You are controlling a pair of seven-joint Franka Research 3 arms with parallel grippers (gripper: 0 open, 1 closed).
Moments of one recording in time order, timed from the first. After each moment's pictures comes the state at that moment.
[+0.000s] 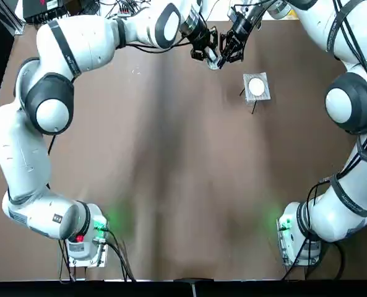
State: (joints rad) left arm -0.31 0.58 -0.64 -1.48 -0.19 2.43 -0.93; right arm 0.38 0.42 -0.02 -1.59 0.83 1.64 0.30
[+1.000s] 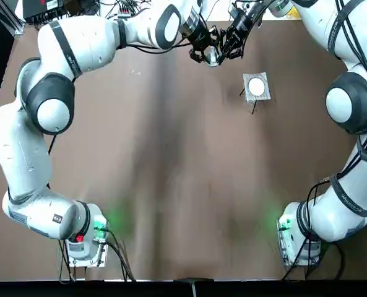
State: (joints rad) left arm -0.31 0.58 -0.63 -1.48 -0.18 2.44 -0.93; right arm 0.37 0.42 -0.03 -1.58 0.84 1.65 0.30
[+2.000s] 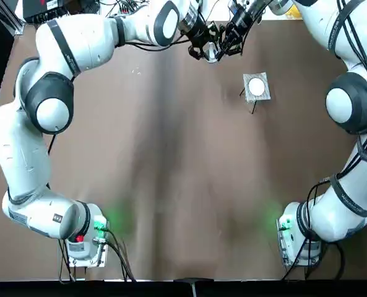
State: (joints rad) left arm -0.30 0.58 -0.63 -1.47 -0.18 2.43 -0.94; right arm 0.37 0.42 -0.02 -1.56 0.85 1.67 0.30
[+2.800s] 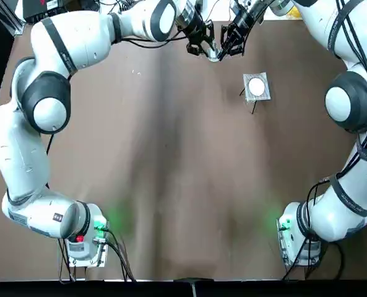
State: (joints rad) left arm -0.27 0.56 -0.64 -1.46 -0.18 2.36 -0.94; right arm 0.37 0.42 -0.04 -1.57 0.84 1.69 0.30
